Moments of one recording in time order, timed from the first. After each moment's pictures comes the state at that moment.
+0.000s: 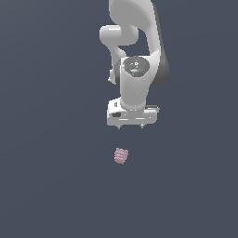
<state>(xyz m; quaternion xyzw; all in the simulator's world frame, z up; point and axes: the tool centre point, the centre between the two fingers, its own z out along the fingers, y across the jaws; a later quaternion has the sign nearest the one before) -0.005 0.051 0.165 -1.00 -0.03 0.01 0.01</state>
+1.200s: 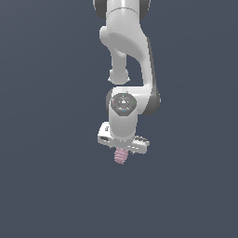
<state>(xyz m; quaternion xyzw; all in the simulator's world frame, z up) 0.073 0.013 0.100 -0.99 0.12 0.00 0.00</state>
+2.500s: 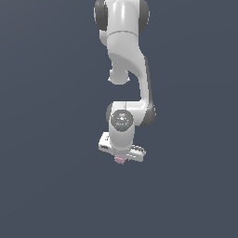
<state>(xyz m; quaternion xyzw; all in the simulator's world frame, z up) 0.080 0.009 0.041 -0.99 0.14 0.00 0.00</state>
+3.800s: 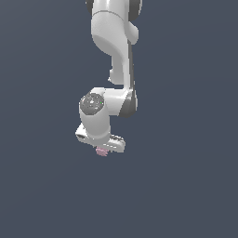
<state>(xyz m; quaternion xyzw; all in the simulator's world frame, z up) 0.060 -0.075 0.087 -0.99 0.14 0.00 0.00</state>
